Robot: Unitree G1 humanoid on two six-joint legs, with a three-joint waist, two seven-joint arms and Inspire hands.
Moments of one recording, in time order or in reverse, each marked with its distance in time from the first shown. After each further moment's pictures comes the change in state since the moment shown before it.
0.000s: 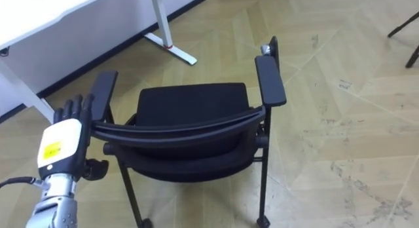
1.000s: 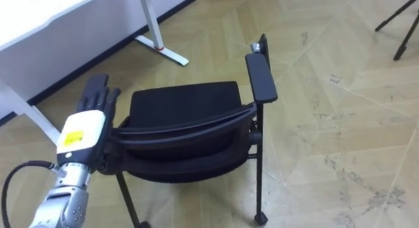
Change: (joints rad) left arm -0.039 0.050 -0.169 -0.106 0.062 0.052 -0.124; right arm -0.014 0.000 0.002 0.000 0.039 -0.008 -0.009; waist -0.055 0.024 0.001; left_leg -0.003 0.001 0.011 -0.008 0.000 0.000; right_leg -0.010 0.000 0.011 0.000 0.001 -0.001
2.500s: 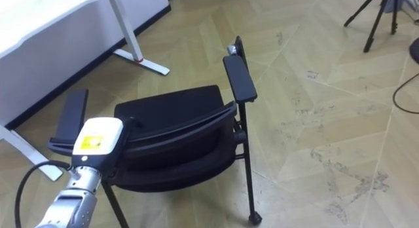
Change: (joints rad) left arm -0.032 0.023 -0.049 0.132 0.076 -0.029 0.028; right arm -0.007 -0.002 -0.004 -0.019 -0.033 0.021 -0.017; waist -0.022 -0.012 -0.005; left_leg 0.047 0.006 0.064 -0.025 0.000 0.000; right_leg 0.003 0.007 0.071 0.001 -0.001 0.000
